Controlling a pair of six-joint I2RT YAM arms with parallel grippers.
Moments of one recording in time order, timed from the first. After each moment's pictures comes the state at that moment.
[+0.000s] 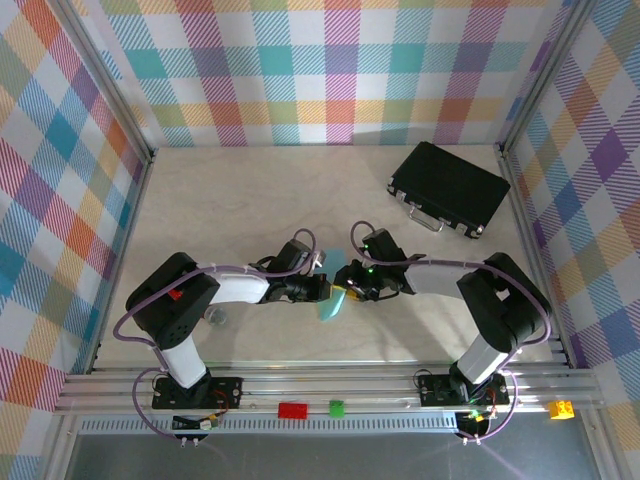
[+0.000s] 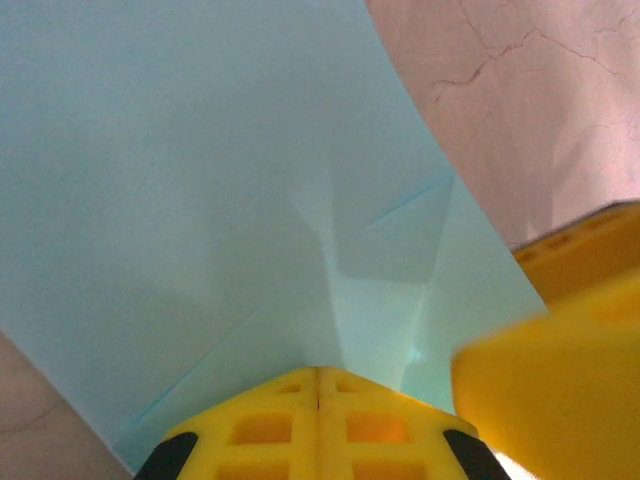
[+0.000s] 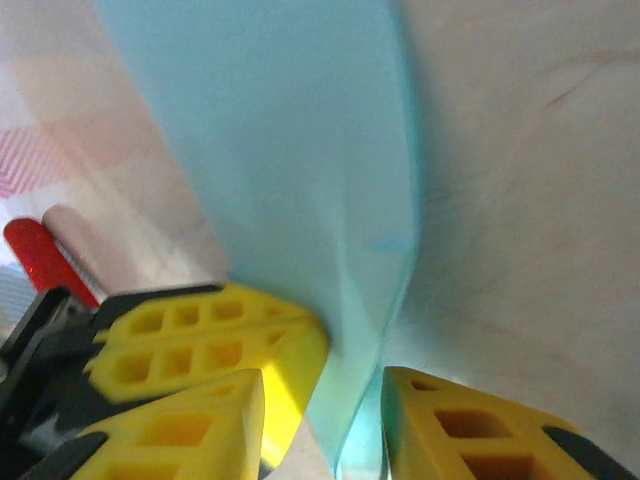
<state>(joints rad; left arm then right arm) -0.72 1.73 0.75 0.08 0.38 -0.65 0.61 1.64 0.74 -0.05 -0.50 1.03</state>
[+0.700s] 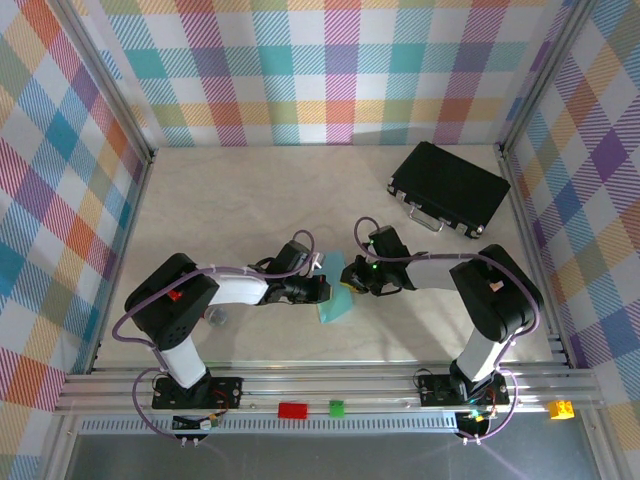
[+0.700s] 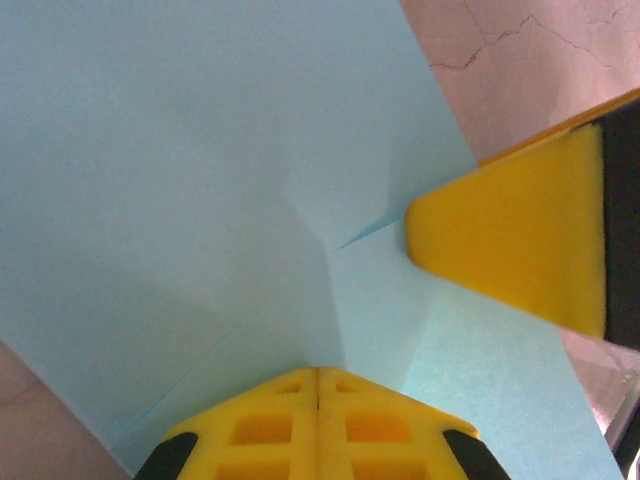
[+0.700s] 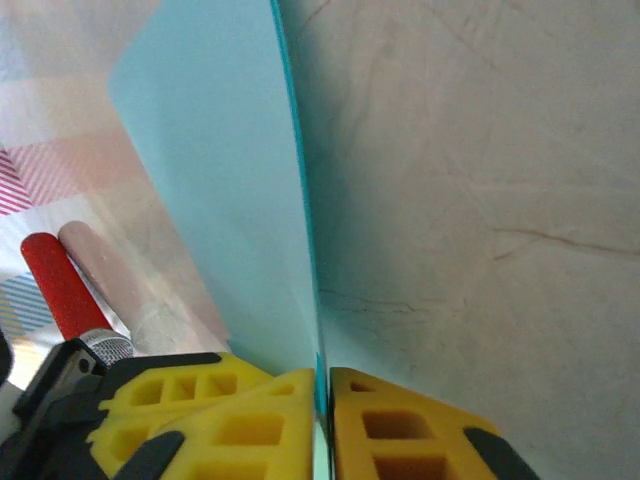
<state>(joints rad) -0.72 1.72 0.73 0.09 0.39 -0.68 0.55 1.71 0.73 0.05 -0.55 0.98</state>
